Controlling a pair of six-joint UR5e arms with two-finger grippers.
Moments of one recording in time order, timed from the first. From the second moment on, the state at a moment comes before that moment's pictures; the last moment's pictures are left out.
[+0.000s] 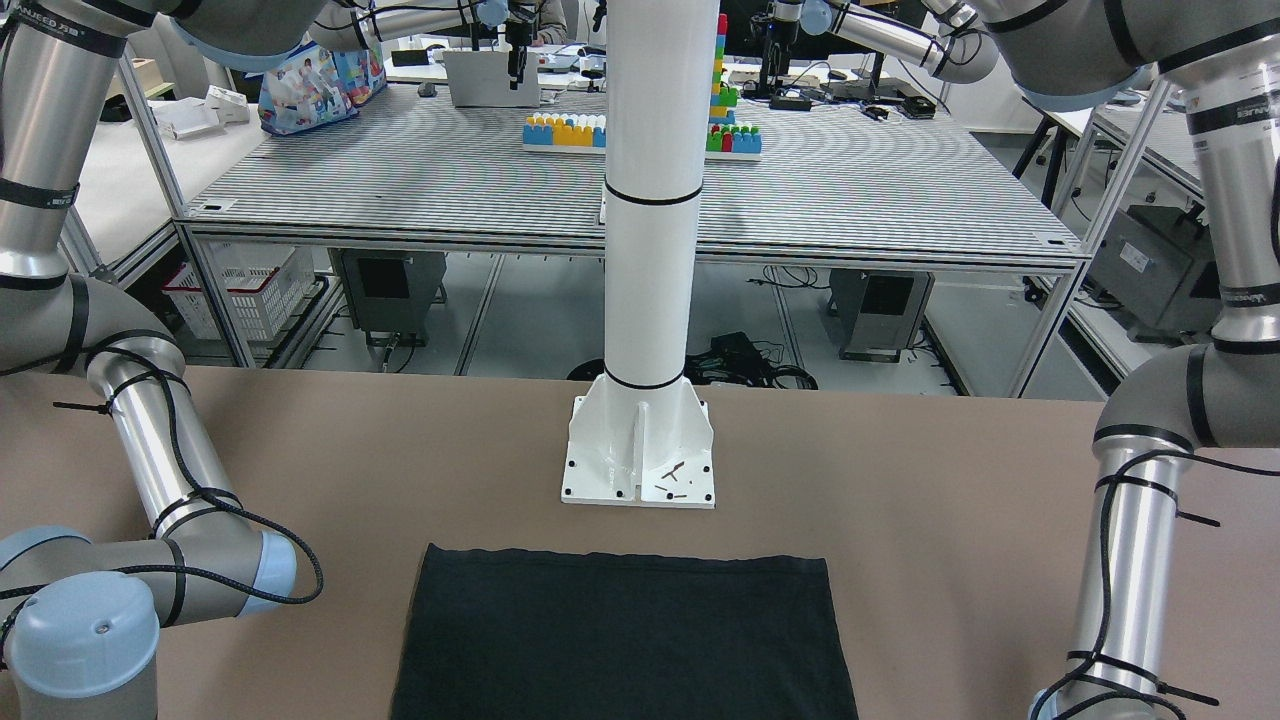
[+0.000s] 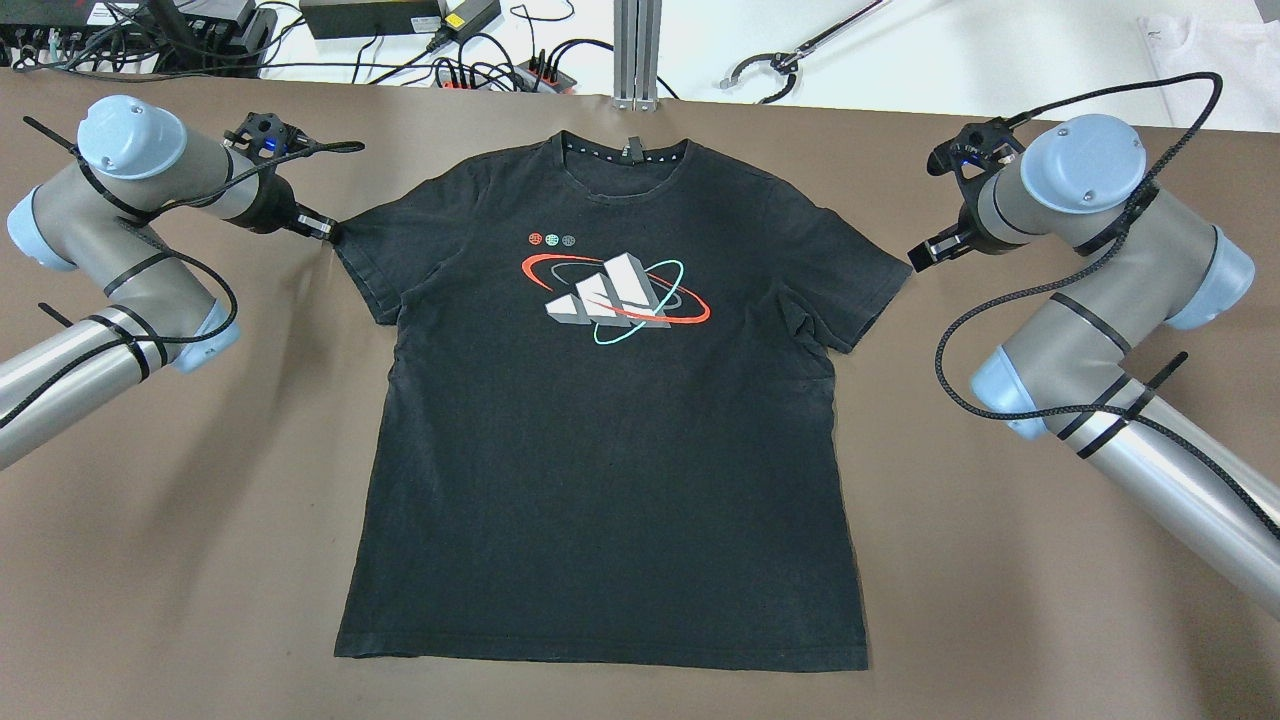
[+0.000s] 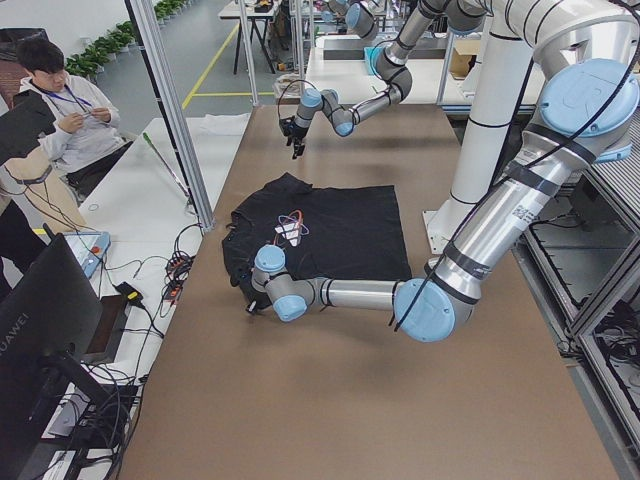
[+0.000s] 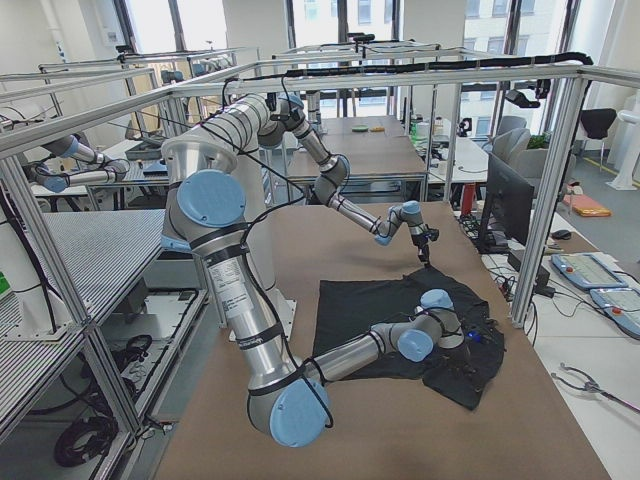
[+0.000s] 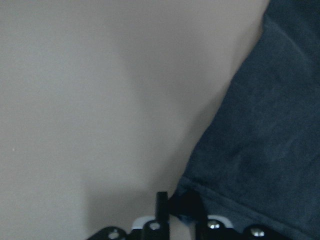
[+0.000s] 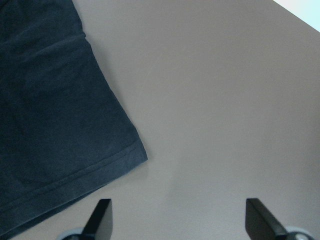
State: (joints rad) left arm -1.02 -2.21 -0.90 -2.55 -2.08 -0.62; right arm 0.99 -1.08 1.46 -1.24 1.81 0.41
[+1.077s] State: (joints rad) left arm -0.99 -2.23 -1.08 -2.58 -2.10 -0.98; right arm 0.99 -1.08 1.46 -1.24 1.81 0.41
